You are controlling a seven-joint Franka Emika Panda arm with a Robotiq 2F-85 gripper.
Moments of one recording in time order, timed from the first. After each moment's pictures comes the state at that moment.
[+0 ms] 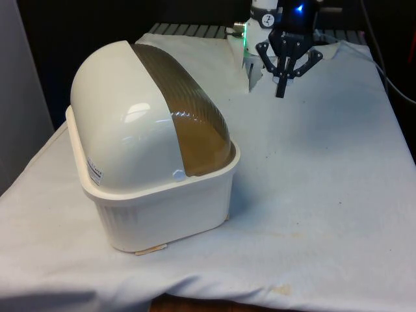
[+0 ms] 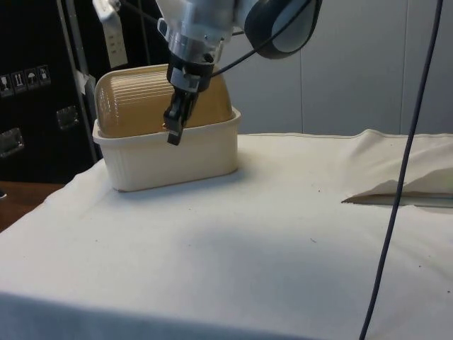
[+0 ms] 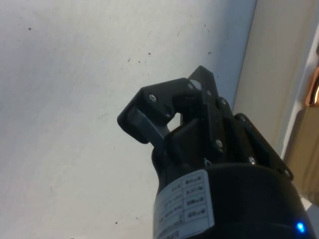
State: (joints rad) arm 0.06 0.14 -0.01 -2.38 -0.64 2.91 0.55
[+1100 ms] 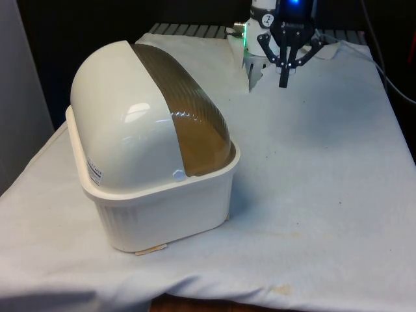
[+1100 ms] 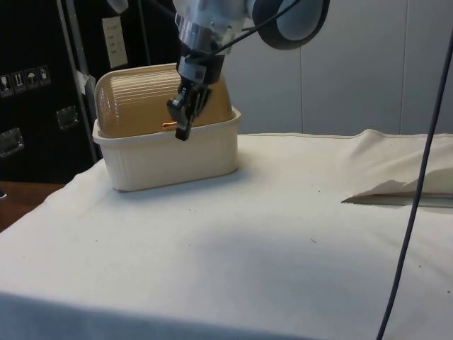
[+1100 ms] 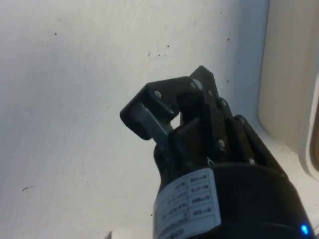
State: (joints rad) arm 0.06 0.07 0.00 -2.46 -0.49 2.93 0.62
